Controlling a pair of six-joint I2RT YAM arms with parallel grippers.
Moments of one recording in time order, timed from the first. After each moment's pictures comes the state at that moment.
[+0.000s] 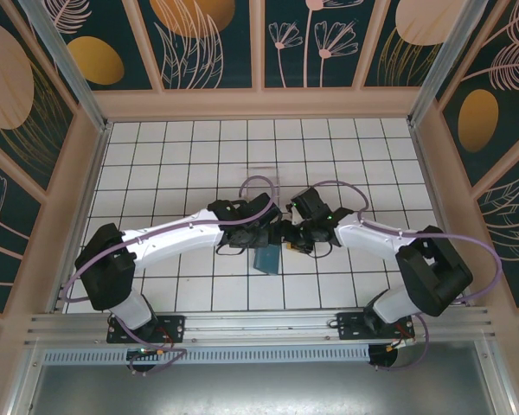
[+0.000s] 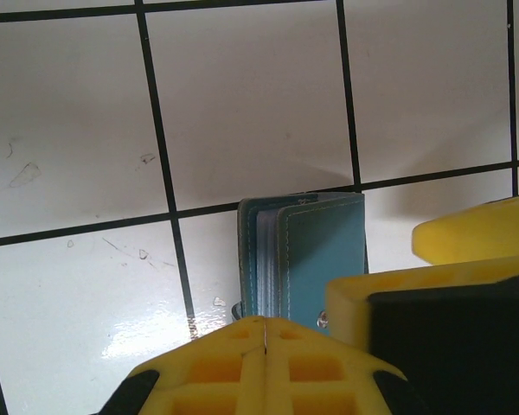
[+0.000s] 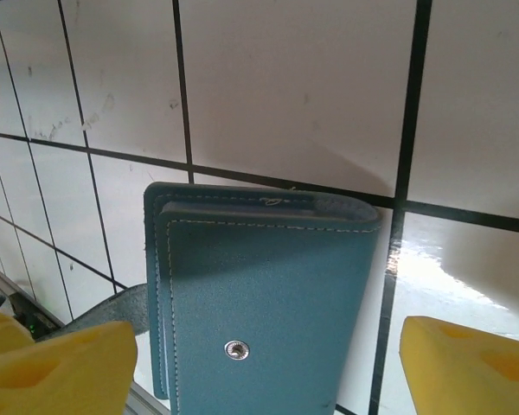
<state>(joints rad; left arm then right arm) -1.00 1.63 1.21 -0.77 -0.14 -0.90 0.69 1.47 0.76 -0.32 -0.43 0.78</state>
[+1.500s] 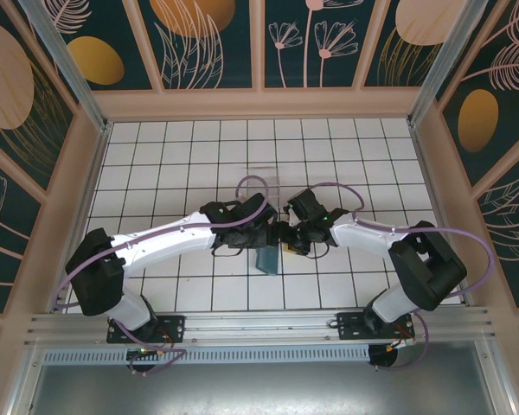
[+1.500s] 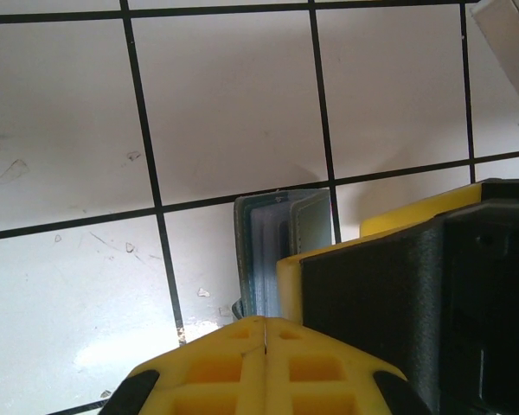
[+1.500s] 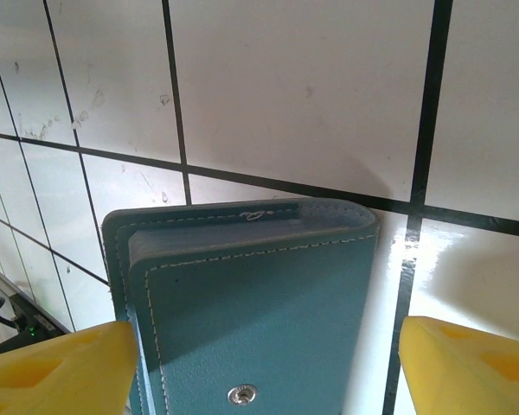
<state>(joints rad) -1.00 1.57 1.17 -0.74 -0.11 -0.91 0.70 1.51 0.76 -0.29 -0.44 0.81</state>
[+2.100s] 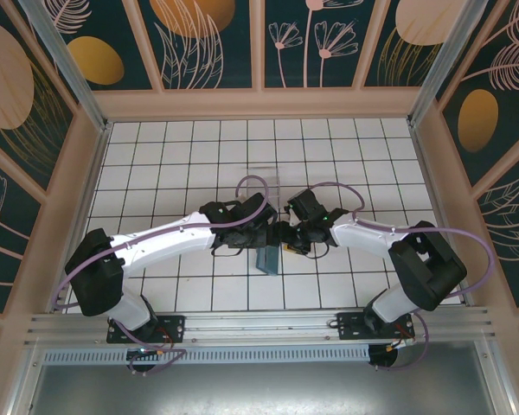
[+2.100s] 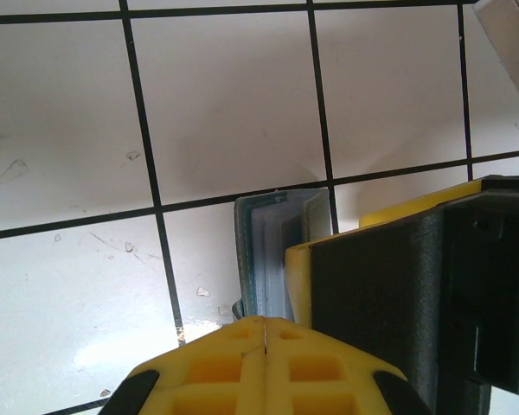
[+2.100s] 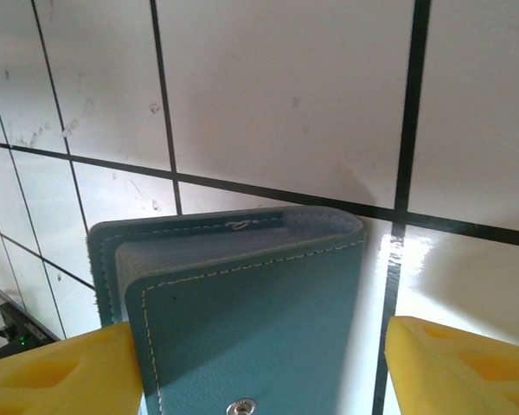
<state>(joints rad) -1.00 1.57 1.17 -0.74 -0.11 -0.91 0.70 1.51 0.76 -0.30 -0.41 0.81</state>
